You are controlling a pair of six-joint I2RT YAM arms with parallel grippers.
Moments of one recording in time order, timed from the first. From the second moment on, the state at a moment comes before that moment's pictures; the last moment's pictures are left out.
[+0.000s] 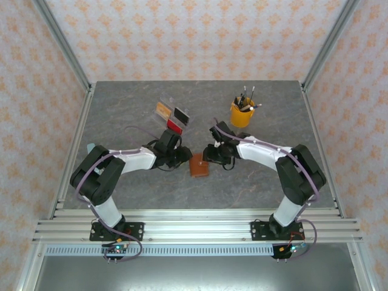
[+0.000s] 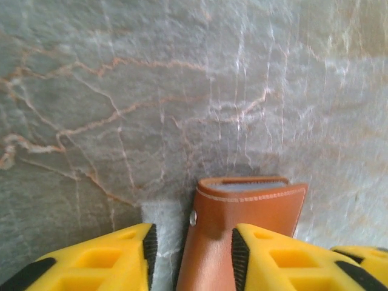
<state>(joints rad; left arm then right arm) -0.53 1.70 0.82 -0.05 0.25 -1.07 0.64 1.69 1.05 -0.51 -0.19 0.71</state>
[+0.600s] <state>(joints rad) -0.52 1.68 0.76 -0.05 0.45 -0.99 0.71 1.81 1.15 -0.55 -0.19 0.72</state>
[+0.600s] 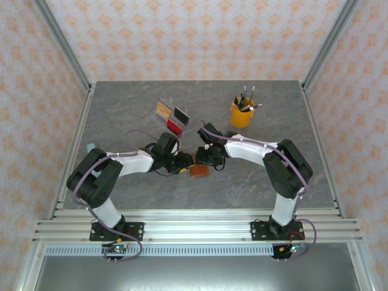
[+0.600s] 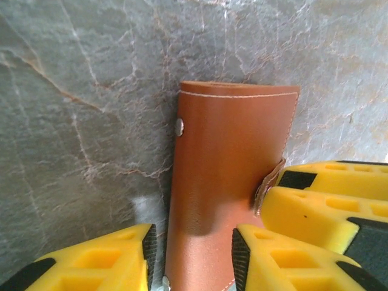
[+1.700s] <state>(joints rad) -0.48 1.70 0.71 0.16 0.59 -1.01 0.71 1.82 1.17 -0.54 -0.13 0.71</state>
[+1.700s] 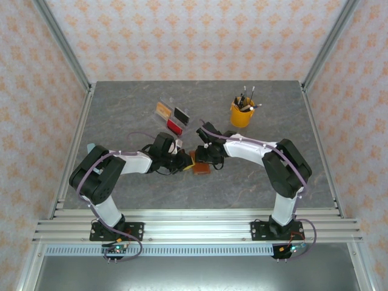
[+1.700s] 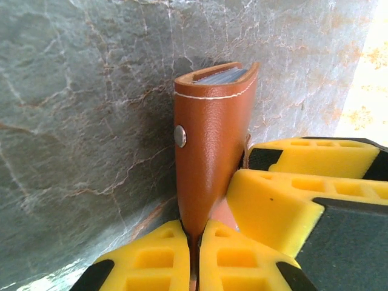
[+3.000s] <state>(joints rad) -0.46 1.56 0.68 0.03 0.47 -1.01 0.68 1.76 1.09 -0.54 0.06 0.78</state>
